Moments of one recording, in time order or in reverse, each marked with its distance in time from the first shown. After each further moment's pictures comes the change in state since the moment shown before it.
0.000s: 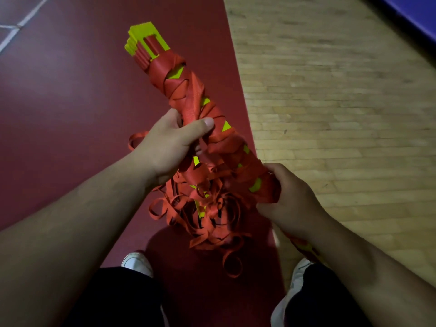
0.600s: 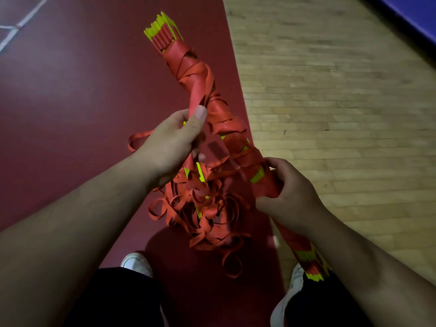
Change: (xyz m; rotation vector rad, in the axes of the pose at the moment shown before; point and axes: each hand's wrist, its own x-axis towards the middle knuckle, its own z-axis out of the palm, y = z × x) left_hand 0.007 -0.010 -0.005 0.008 -0.112 -0.013; right_hand 0.002 -0.013 -0.003 0.176 0.049 0.047
